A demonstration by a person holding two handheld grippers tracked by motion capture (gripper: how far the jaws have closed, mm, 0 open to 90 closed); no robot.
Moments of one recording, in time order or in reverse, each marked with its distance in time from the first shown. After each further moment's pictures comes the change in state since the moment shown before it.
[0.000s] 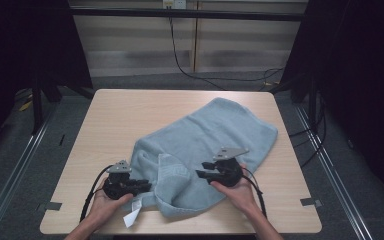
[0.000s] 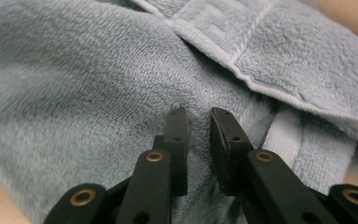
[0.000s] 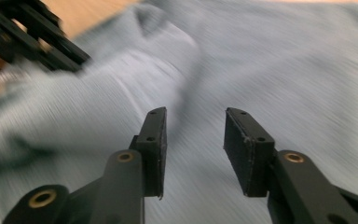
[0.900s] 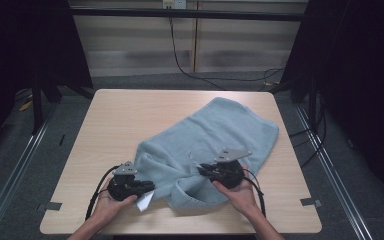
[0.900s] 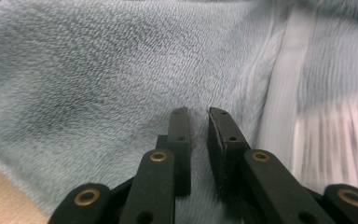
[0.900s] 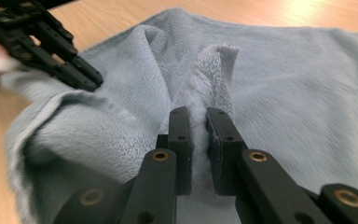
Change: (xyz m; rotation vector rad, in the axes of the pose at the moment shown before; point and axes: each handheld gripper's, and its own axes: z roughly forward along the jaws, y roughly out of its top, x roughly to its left) left arm -0.003 0.003 0.005 0.010 0.015 0.032; right arm 0.002 -0.005 -0.025 -0.058 -0.030 -0.020
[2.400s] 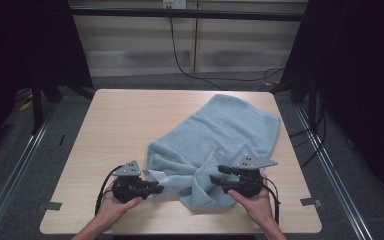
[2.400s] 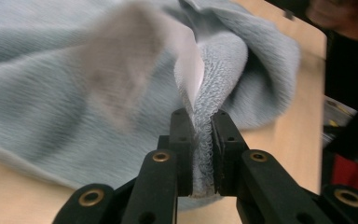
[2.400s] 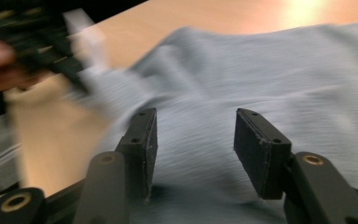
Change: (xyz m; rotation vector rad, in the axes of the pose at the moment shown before) left arm -0.023 0.025 -0.009 -0.108 -0.105 0.046; right arm 0.003 -0.019 -0.036 -0.074 0.039 0.089
